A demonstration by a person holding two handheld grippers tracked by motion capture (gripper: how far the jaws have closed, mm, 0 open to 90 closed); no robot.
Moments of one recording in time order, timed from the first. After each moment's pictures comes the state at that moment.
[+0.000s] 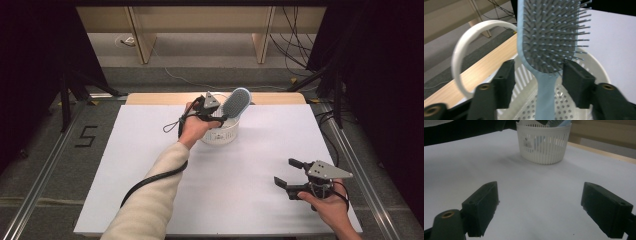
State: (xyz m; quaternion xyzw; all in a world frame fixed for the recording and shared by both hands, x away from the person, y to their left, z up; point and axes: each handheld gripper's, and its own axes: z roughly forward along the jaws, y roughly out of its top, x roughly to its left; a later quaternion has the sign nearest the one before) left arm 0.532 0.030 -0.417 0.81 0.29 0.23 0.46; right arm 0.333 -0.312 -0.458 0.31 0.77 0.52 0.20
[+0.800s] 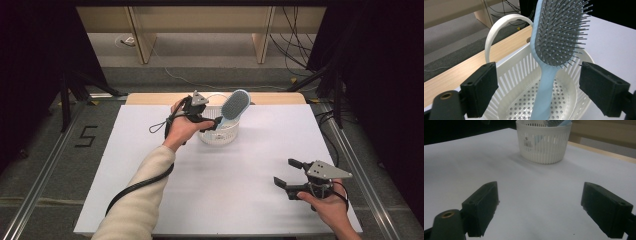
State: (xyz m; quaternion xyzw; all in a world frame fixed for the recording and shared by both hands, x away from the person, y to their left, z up) left arm 0.511 0.056 -0.399 0.79 0.35 0.22 0.46; right arm 0.333 -0.311 -0.458 0.31 0.77 0.52 0.20
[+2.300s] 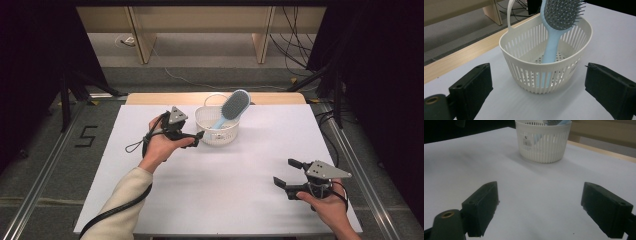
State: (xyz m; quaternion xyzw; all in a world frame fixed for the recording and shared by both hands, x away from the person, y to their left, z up) left arm 0.460 0.109 -0.413 0.78 0.37 0.23 0.45; right arm 0.333 -0.310 -0.459 0.31 0.77 0.52 0.20
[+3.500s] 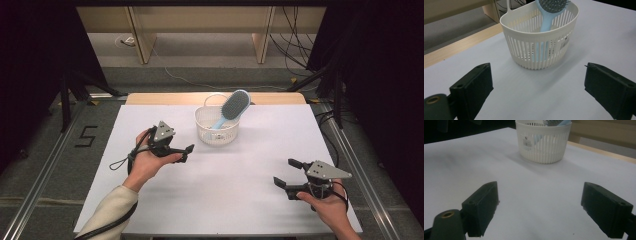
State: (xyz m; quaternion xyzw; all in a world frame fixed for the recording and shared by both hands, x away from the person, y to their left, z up) left arm 0.416 0.139 -0.424 0.78 0.37 0.23 0.46; right arm 0.333 -0.310 -0.458 0.31 0.77 0.52 0.20
